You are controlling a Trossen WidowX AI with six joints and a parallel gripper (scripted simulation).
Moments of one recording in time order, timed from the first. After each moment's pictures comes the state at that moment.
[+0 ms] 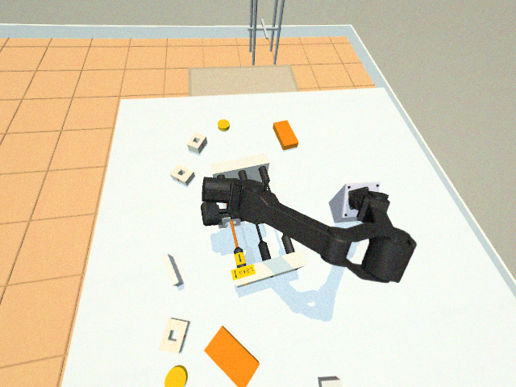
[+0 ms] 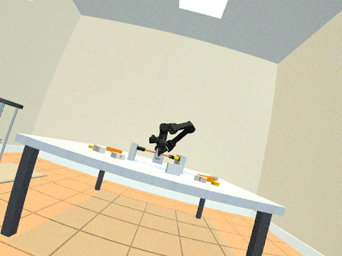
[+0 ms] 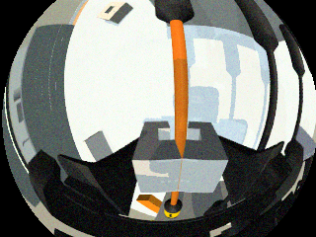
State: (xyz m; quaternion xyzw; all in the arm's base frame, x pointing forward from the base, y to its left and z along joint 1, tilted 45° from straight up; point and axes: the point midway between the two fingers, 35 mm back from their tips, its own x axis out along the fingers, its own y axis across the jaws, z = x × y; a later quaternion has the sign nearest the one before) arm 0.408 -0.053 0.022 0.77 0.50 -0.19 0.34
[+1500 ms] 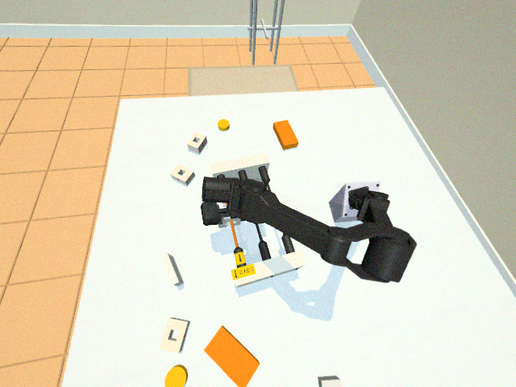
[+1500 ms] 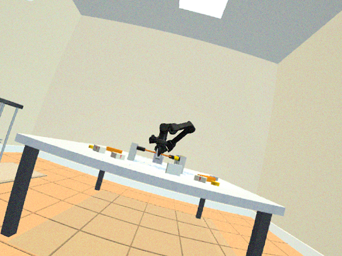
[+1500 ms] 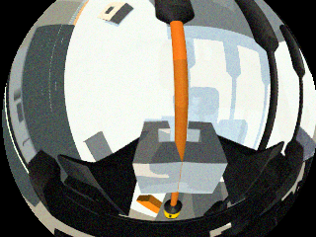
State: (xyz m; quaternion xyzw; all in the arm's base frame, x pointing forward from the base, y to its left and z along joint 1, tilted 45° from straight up) arm 0.407 -0.053 0.019 0.77 0.50 -0.20 0.34
